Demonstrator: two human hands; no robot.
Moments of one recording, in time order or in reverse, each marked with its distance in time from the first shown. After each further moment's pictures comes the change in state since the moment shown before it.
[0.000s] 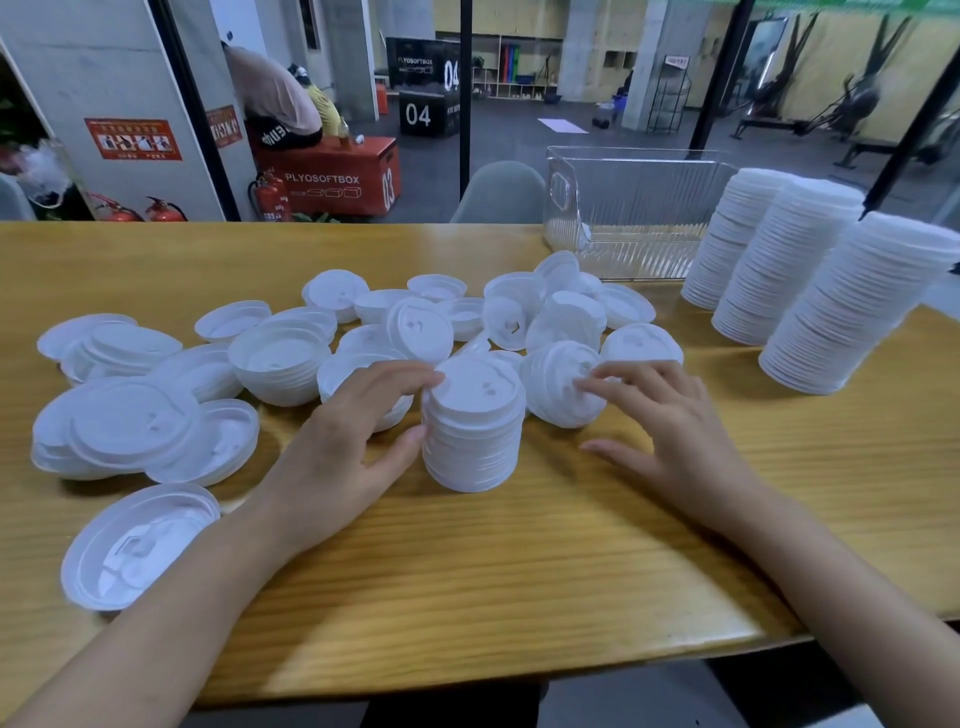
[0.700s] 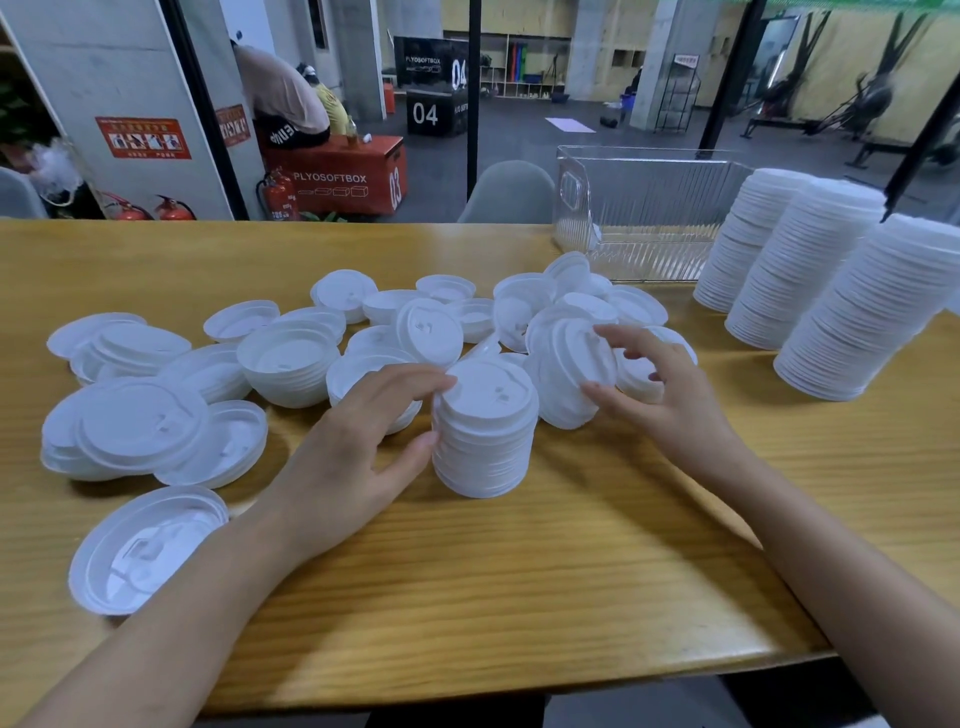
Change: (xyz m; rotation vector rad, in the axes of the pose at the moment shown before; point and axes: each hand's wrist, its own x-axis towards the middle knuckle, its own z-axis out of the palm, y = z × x) left_hand -0.001 0.000 0.000 -0.015 -0.013 0.002; right_hand 0.032 -0.008 0.002 0.551 0.016 0.404
